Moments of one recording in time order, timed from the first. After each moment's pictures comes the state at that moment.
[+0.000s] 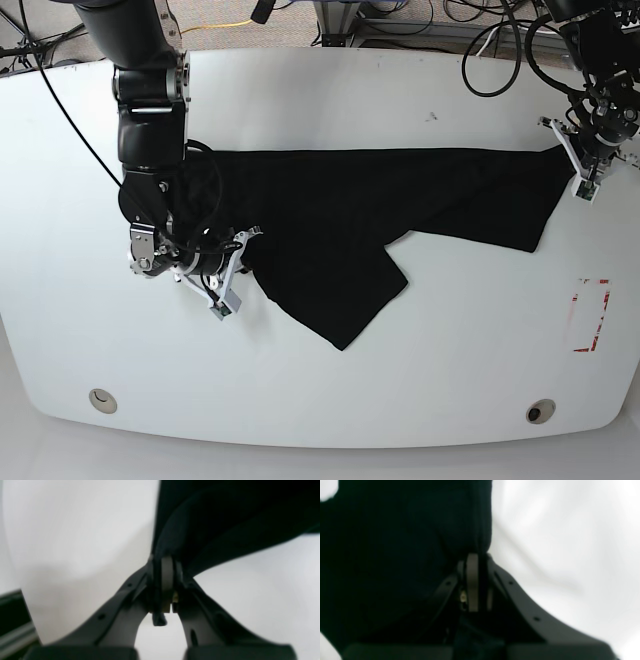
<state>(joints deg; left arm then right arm) 11.5 -17.6 -32.9 97.9 -1.2 -43.2 48.5 25.3 10.0 0.6 58.0 18.4 40.7 -52.2</state>
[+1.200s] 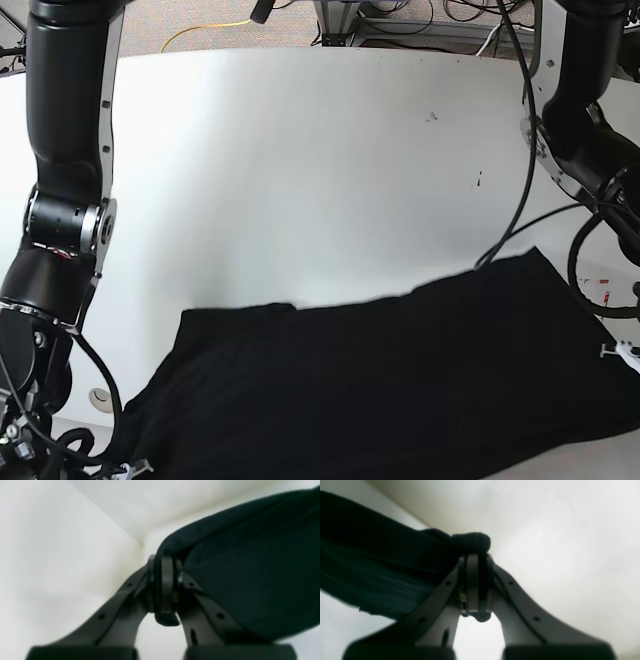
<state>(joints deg) -42.2 -18.2 -27.1 107.3 -2.1 -43.3 70.5 67.0 19.4 0.3 75.2 19.8 41.2 -72.0</state>
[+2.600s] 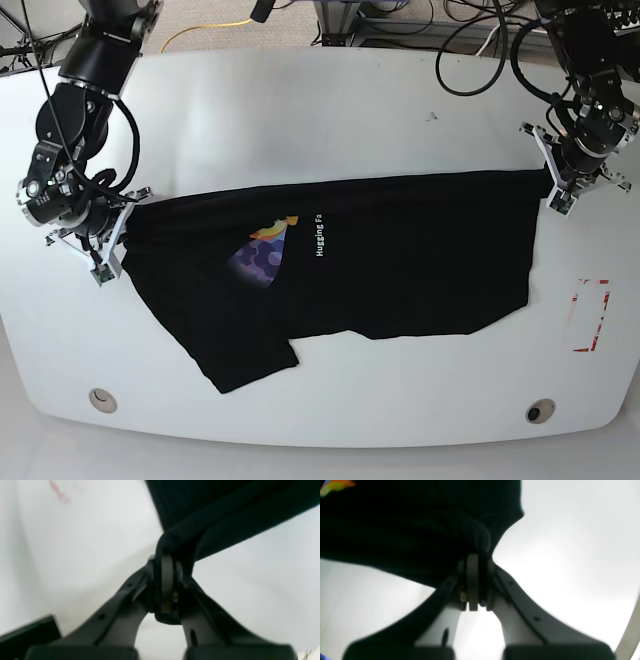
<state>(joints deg) 14.0 -16.2 -26.9 111.1 -2.4 -43.4 56.1 5.1 18.7 23.4 99.7 21.8 40.9 -78.4</state>
